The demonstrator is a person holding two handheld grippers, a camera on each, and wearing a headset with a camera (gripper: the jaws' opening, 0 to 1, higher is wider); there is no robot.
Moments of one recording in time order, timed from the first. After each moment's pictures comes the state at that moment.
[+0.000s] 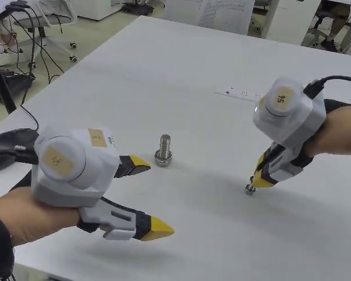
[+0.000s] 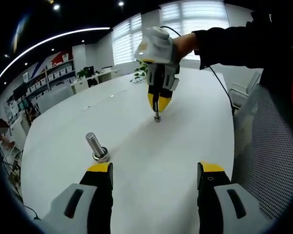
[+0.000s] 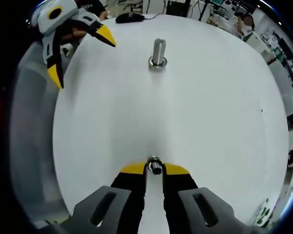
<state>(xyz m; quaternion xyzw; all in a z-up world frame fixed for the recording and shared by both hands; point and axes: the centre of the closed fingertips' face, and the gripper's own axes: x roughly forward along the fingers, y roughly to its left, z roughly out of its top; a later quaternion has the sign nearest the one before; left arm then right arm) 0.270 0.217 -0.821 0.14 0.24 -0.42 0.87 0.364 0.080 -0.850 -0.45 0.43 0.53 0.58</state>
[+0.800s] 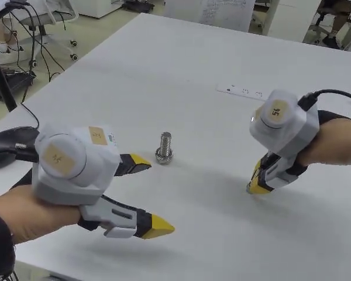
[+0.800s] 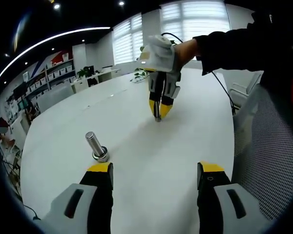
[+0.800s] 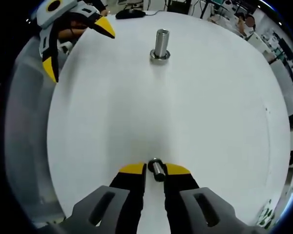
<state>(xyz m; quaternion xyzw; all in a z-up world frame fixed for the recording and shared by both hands) 0.271 0.216 -0.823 0.14 0.24 -0.42 0.87 0.361 0.078 -0.868 -0.45 0.43 0.53 0.57</state>
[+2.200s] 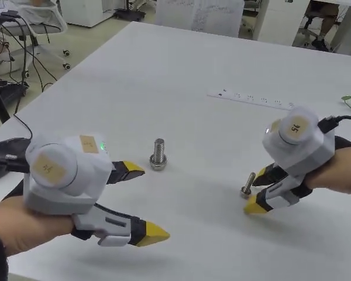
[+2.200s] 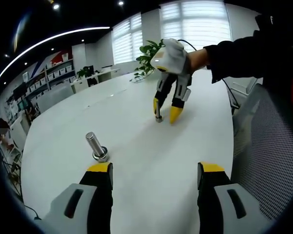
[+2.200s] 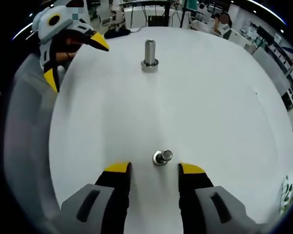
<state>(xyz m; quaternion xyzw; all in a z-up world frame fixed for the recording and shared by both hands) 0.267 0.217 -0.819 0.14 0.24 -0.42 0.87 0.351 0.070 -0.865 -0.35 0.41 0.52 0.66</state>
